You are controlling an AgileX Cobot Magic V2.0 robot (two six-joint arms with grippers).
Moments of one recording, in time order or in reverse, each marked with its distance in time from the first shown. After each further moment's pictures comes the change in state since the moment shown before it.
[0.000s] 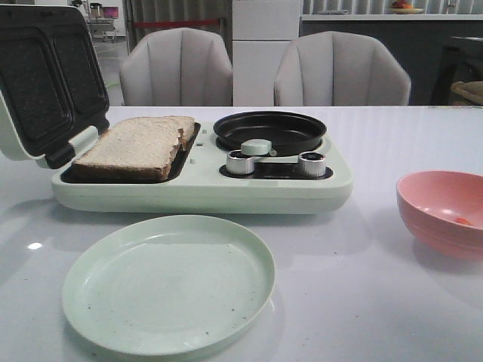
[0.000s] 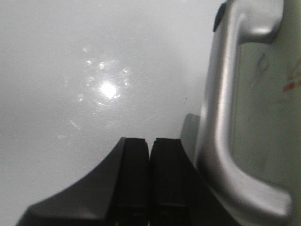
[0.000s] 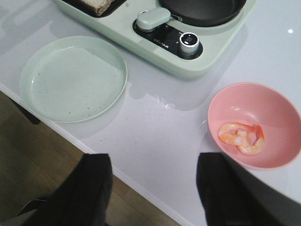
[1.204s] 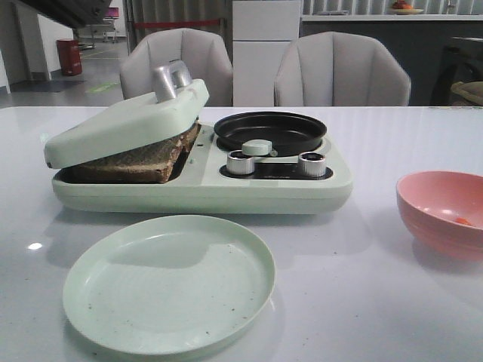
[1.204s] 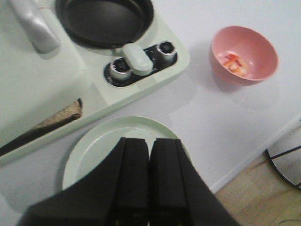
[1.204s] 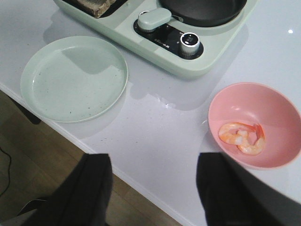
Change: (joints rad) left arm -0.700 -0.532 0.377 0.013 0.076 0.129; right arm 0.000 0.000 0.000 0.000 0.000 0.002
